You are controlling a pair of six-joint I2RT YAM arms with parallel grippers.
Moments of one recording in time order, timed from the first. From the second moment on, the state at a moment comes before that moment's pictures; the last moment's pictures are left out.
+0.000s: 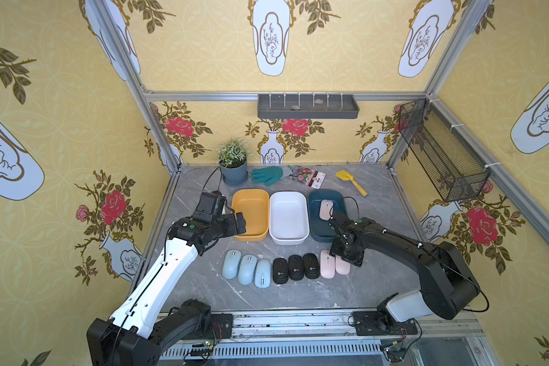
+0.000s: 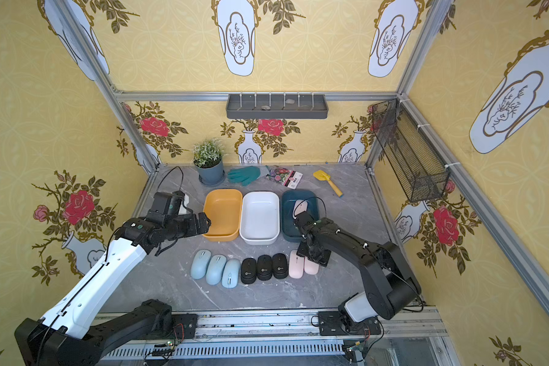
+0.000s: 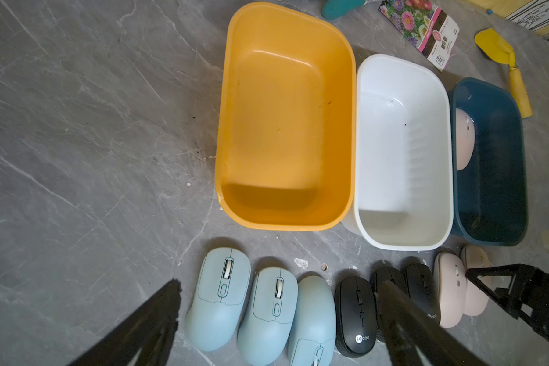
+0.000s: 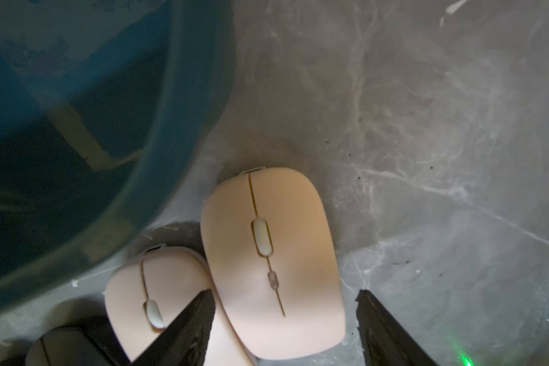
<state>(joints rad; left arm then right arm) -0.36 1.09 1.02 -0.86 0.01 -0.49 0.60 1.48 0.83 -0.86 0.09 0.94</state>
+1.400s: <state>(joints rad) -0.36 1.12 1.04 -0.87 0.00 -0.50 0.57 1.38 1.04 -1.01 0.10 0.87</state>
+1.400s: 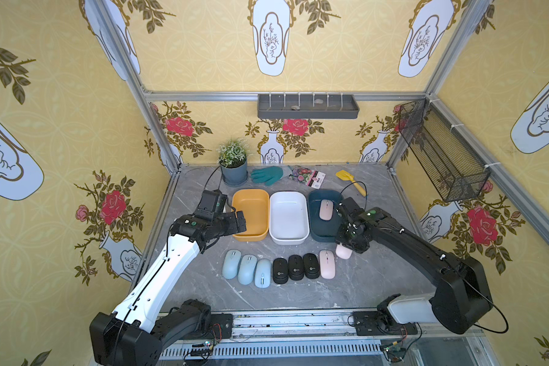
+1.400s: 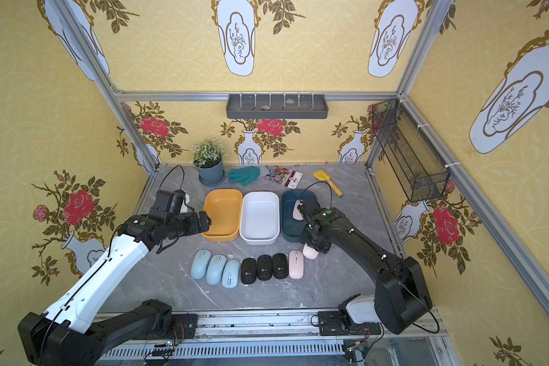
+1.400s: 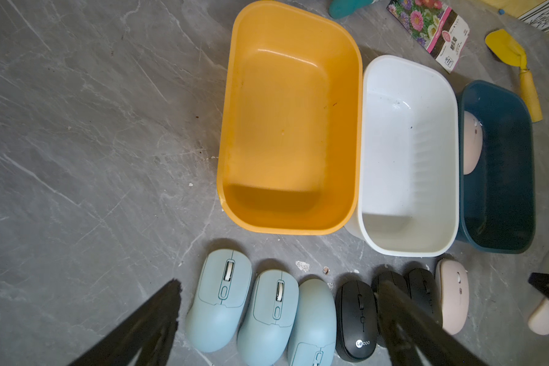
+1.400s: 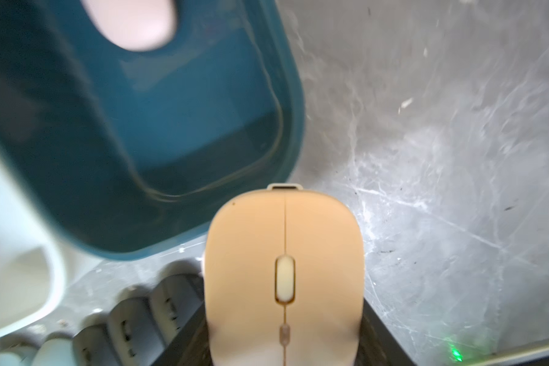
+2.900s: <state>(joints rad) -0.36 1.11 1.02 -0.81 0.00 -0.50 0.49 1.98 1.46 -0.84 0.02 0.54</state>
